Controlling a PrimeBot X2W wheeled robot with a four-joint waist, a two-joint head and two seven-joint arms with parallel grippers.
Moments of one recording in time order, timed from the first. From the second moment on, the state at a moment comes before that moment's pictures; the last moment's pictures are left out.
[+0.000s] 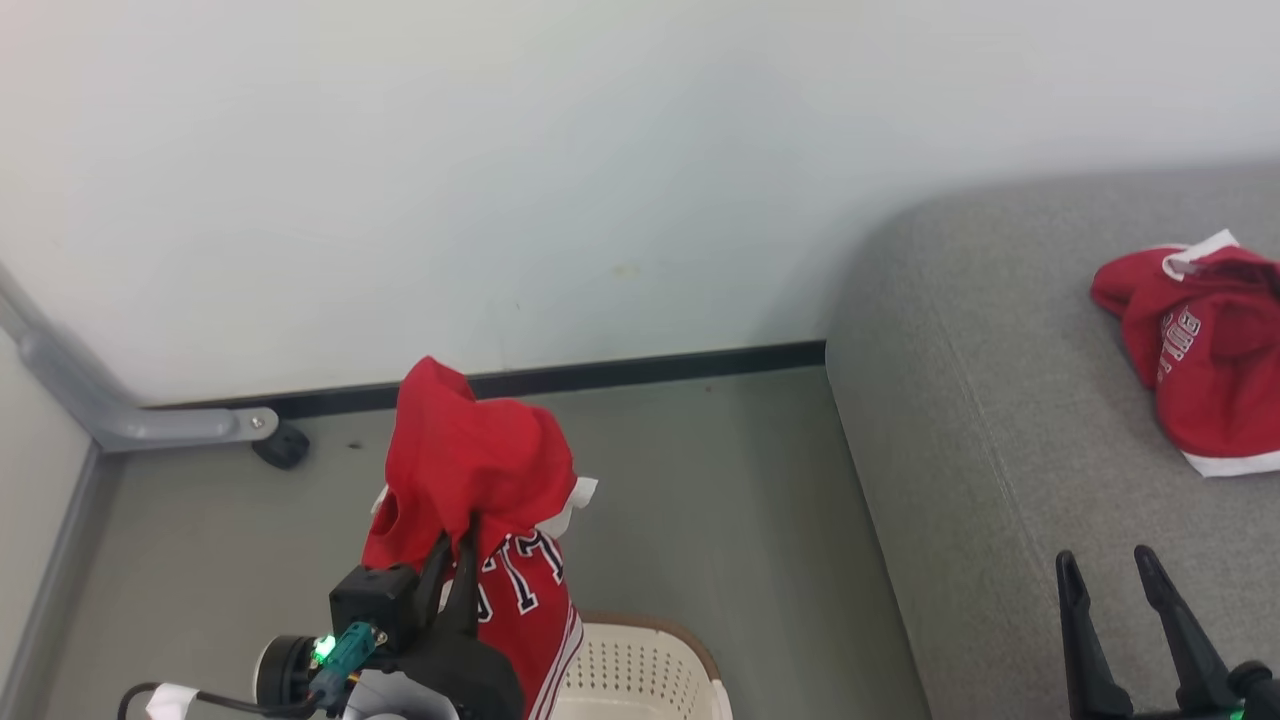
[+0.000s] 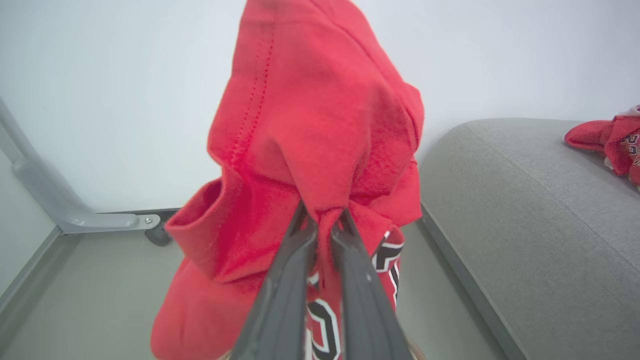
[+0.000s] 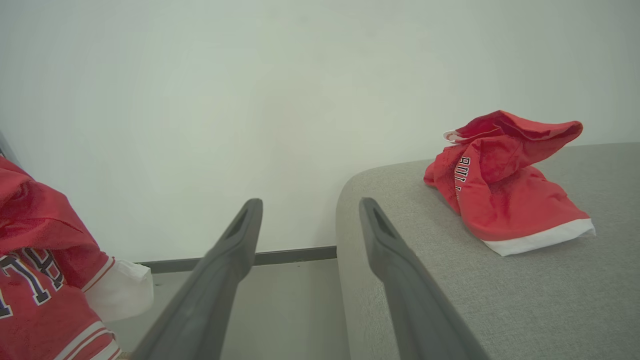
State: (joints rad) left arm -0.34 0.04 -0.32 0.62 -0.39 0.07 -0.25; right arm 0.04 -0.19 0.05 0.03 0.29 0.06 -0.25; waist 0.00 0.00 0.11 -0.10
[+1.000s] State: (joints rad) left arm -0.29 0.07 -0.41 -0.01 -0.31 0.08 -0.21; right arm 0.13 -0.17 0.19 -0.09 0.27 0.07 -0.17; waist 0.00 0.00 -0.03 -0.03
